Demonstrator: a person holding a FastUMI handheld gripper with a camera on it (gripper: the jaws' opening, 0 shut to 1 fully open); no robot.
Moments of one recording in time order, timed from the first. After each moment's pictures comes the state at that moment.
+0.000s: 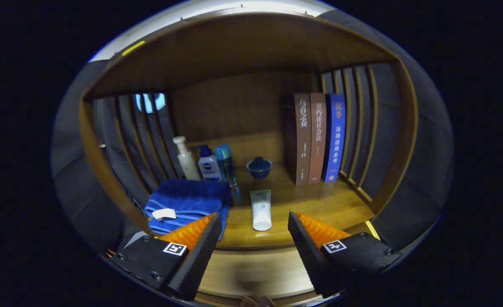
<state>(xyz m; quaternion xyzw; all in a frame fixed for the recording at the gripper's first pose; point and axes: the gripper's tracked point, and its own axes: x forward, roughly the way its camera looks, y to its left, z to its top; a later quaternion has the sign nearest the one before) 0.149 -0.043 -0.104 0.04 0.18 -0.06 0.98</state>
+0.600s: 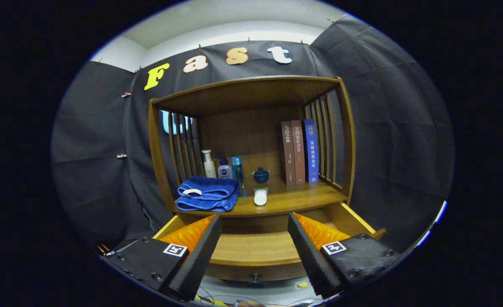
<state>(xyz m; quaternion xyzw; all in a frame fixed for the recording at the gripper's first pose) -0.018 -0.037 -0.135 0.05 0.06 -0.04 1.00</state>
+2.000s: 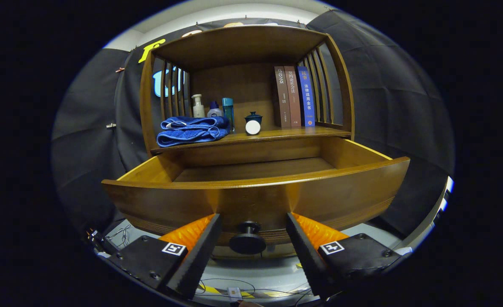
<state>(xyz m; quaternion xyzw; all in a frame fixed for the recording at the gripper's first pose) -0.019 -0.037 -0.299 0.03 0.16 -0.06 0.99</state>
